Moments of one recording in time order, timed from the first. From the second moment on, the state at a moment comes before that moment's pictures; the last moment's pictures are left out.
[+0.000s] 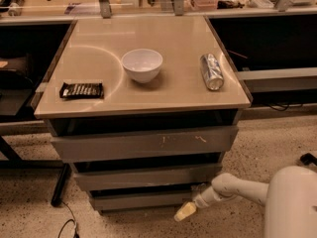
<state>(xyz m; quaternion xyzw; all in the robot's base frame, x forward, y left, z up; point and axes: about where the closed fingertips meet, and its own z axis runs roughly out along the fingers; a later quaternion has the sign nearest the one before) 0.513 -0.121 0.236 -0.42 0.85 0.26 0.19</state>
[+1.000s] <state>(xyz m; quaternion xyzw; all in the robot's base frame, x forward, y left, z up) 0.535 -0.119 0.205 -0.43 0.84 0.26 0.19</state>
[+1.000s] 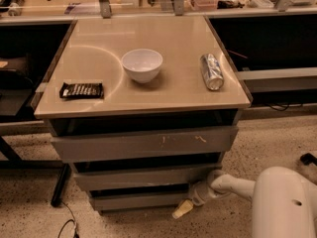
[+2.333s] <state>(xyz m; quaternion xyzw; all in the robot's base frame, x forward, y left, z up) 0.499 -0.125 0.194 -0.44 0.84 0.27 0.14</state>
